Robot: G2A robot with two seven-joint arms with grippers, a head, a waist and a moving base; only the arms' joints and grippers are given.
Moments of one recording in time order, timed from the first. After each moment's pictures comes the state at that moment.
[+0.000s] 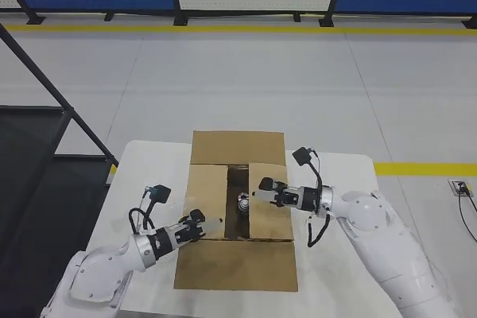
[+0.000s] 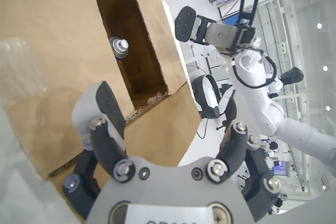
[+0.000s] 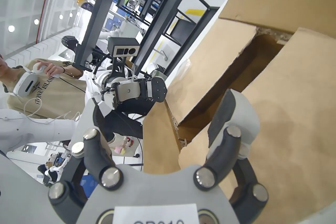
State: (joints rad) left arm 1.23 -1.14 -1.49 -1.85 0.11 -0.17 -0.88; right arm -0.68 -1.21 1.10 -1.25 0.10 -0.52 0.91
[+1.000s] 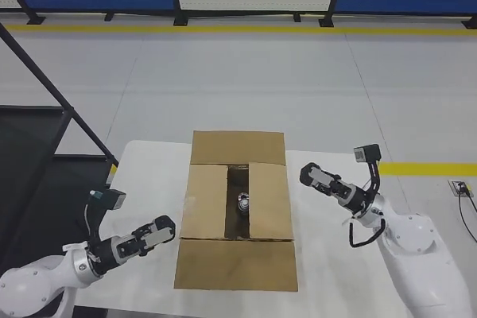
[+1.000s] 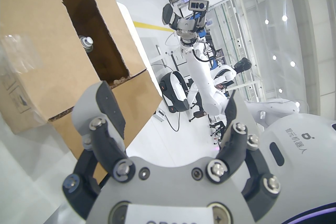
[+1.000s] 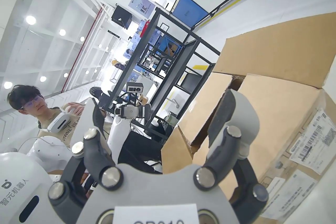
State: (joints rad) left arm 1.32 -1.10 -1.74 -1.89 -0.25 -0.22 -1.12; right arm -0.87 -1.16 1.36 -1.39 0.23 -0.47 0.75
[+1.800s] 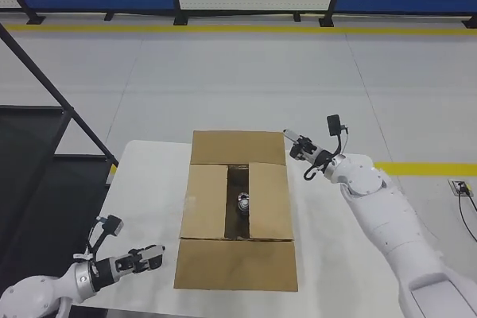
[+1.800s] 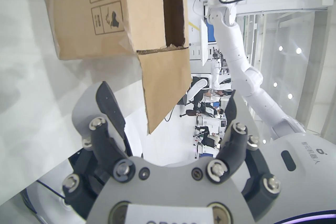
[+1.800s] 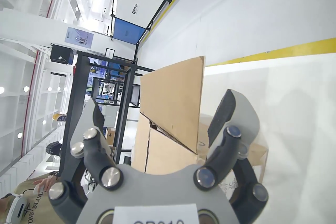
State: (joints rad) left arm 1.40 -1.06 -1.76 -1.68 -0.20 -0.19 -1.23; right arm -0.26 -1.37 0.95 -0.42 0.16 -0.48 0.57
